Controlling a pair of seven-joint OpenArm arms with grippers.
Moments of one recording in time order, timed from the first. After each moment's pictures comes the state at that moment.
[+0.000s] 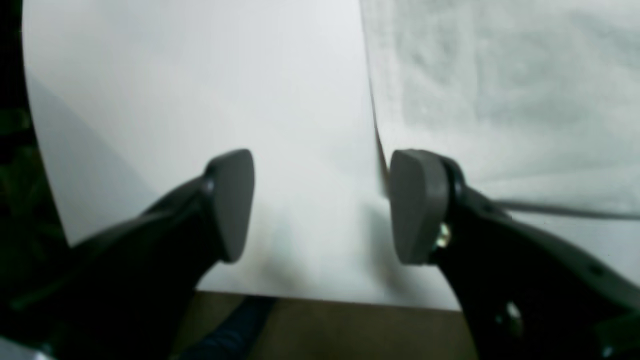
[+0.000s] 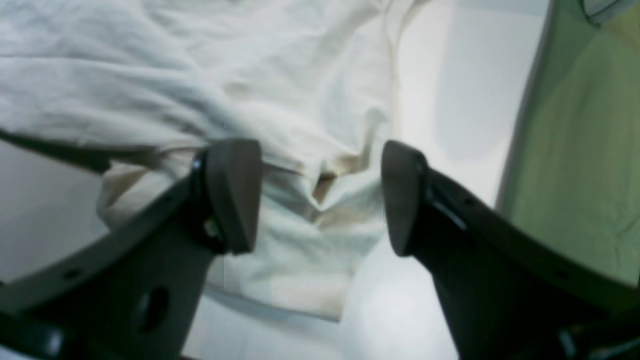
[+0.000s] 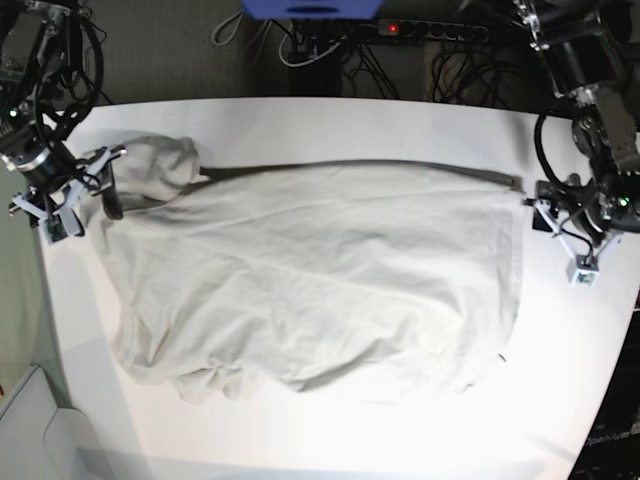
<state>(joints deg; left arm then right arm) -3.9 -18.7 -21.9 95.4 -13.5 -24.7 79.0 -16.0 16.6 28.6 107.3 16.0 40.3 -40.7</state>
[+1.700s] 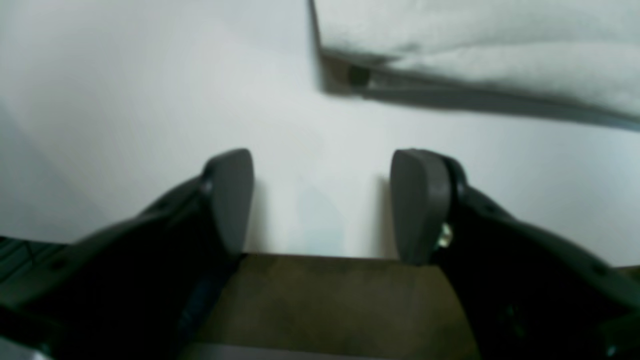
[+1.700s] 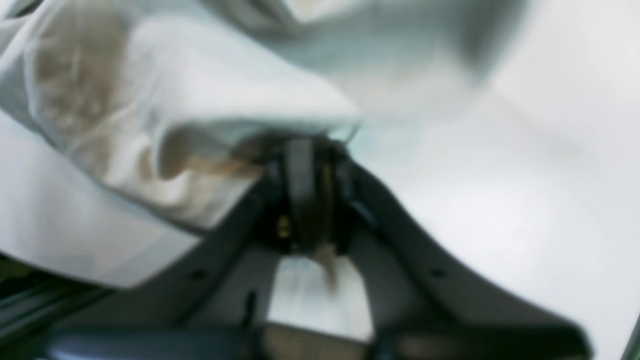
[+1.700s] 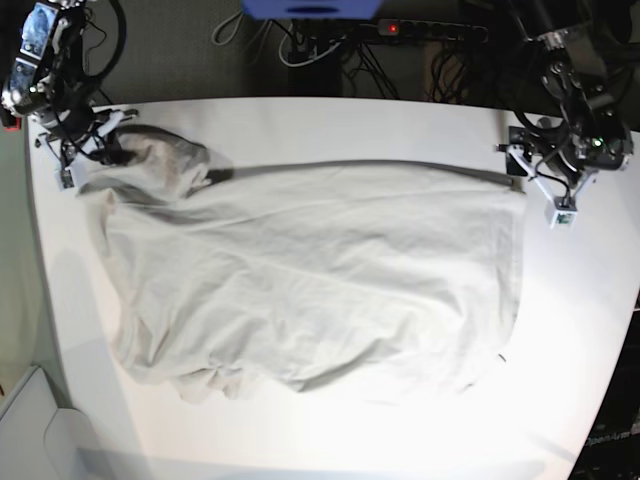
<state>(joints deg) 7.4 -11.1 -26.3 99.4 -13.1 -24.7 75.1 -18.6 12.5 31.3 89.9 16.3 39.9 -39.9</state>
